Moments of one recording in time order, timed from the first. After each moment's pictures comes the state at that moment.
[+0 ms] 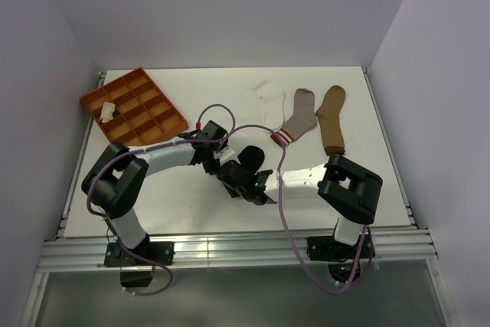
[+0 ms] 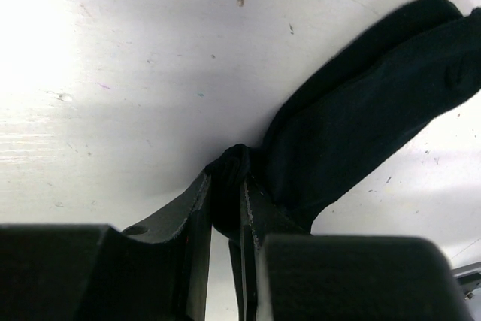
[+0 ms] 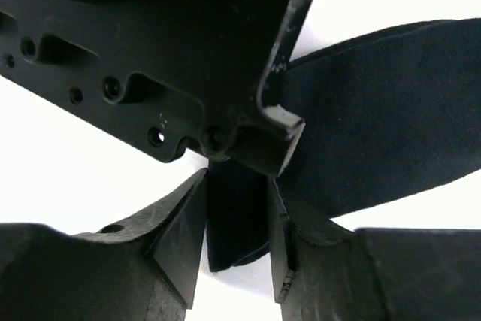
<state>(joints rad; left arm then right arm) -0.68 1.73 1.00 -0.39 0.00 -0.94 1.11 1.72 0.85 0.00 0.38 0.32</state>
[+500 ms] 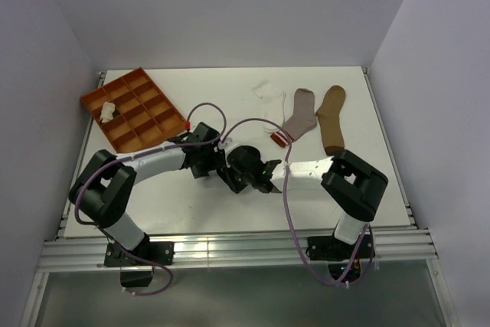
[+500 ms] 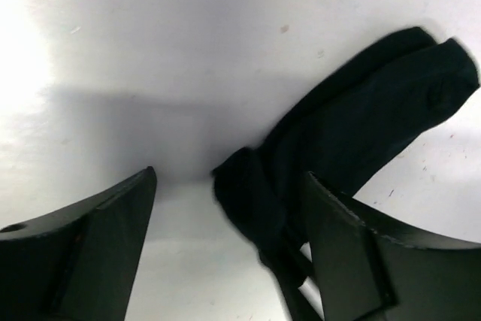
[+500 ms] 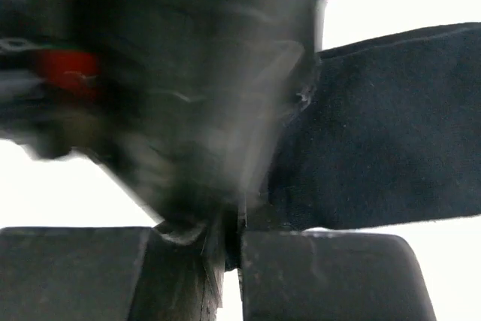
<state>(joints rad) -0.65 1.63 0.92 -0.35 -0.06 -0.96 1.00 1.71 0.85 0.04 0.11 0.31</state>
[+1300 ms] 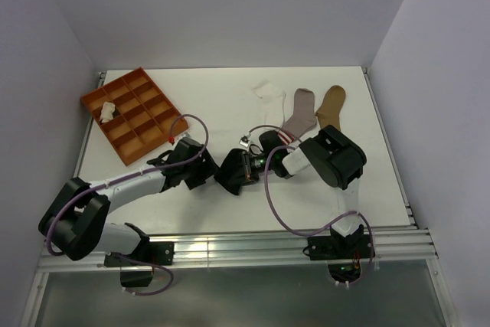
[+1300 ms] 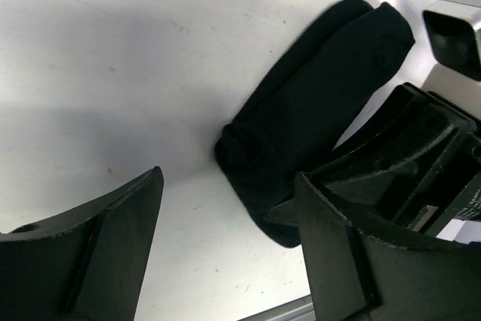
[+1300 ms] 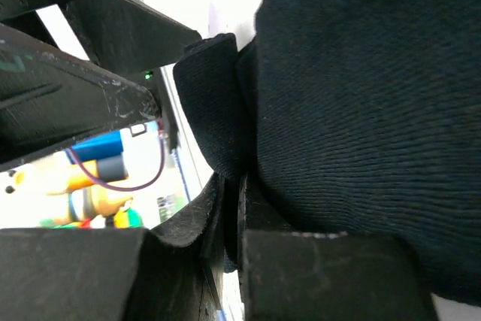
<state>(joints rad) -0.62 1.35 0.62 -0.17 -0.02 -1.08 0.60 2.00 0.75 0.58 -0.92 0.80</state>
